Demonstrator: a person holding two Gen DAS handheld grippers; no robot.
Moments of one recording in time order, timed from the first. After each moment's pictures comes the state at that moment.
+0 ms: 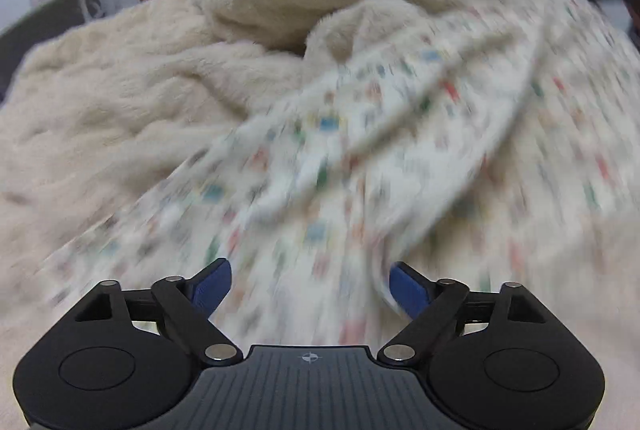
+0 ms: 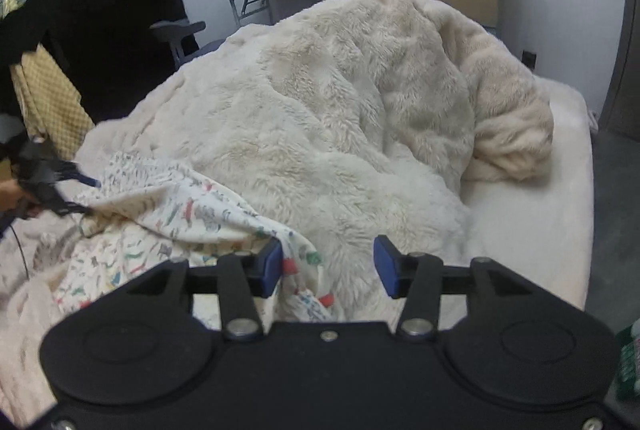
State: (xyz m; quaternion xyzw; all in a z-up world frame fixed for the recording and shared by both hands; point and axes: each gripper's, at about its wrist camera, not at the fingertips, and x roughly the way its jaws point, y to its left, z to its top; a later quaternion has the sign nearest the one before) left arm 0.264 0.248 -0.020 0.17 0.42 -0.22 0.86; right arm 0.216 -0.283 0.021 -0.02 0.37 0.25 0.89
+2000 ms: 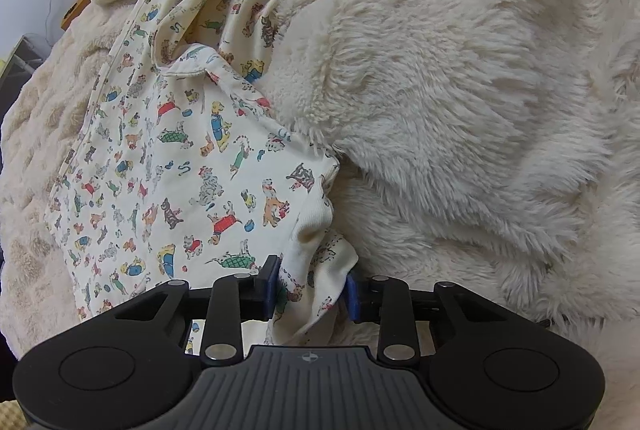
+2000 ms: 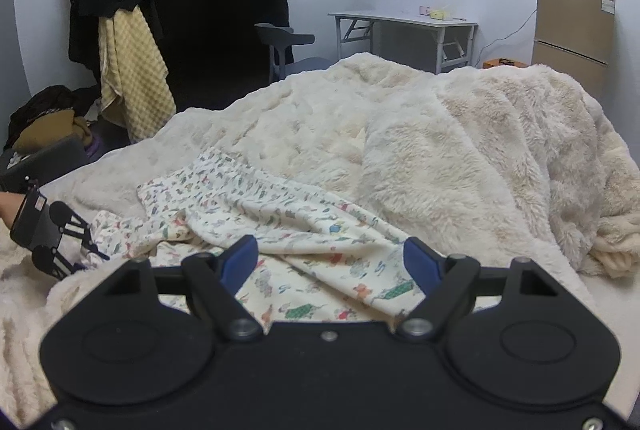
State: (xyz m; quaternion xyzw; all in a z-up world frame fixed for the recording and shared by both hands) left arm 0.089 0.183 -0.076 0.38 0.45 -0.24 0.77; right arm 0.161 -0.121 0.039 -0.09 0.29 0.38 0.87
